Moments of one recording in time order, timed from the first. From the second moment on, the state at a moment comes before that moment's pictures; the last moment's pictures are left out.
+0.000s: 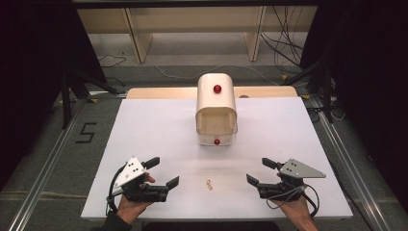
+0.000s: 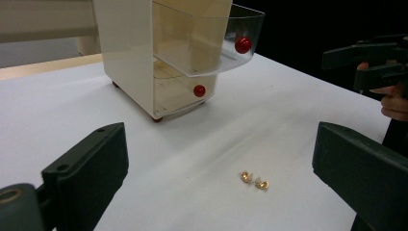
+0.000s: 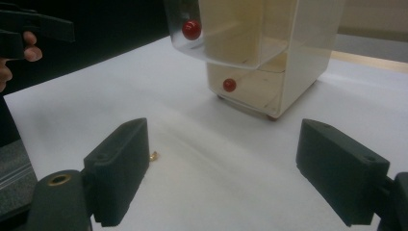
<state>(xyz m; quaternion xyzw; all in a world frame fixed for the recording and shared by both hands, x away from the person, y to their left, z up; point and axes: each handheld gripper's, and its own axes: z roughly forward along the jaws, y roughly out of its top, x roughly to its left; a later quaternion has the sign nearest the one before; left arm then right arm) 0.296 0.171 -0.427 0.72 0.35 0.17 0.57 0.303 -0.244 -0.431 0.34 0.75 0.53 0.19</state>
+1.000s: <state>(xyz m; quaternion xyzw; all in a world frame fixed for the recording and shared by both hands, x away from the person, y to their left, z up) 0.297 0.170 -0.427 0.72 0.35 0.17 0.57 0.306 -0.188 -0.422 0.28 0.82 0.48 0.12</state>
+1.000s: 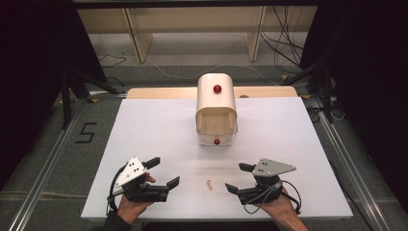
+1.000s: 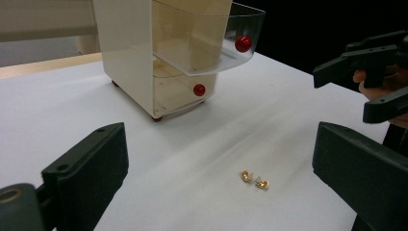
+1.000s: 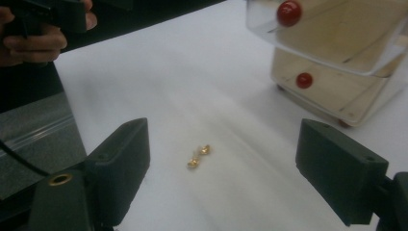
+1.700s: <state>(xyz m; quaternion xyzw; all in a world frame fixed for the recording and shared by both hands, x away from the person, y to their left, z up) 0.297 0.171 -0.426 0.72 0.35 0.17 0.57 0.335 -0.130 -0.455 0.25 0.89 0.39 0.06</state>
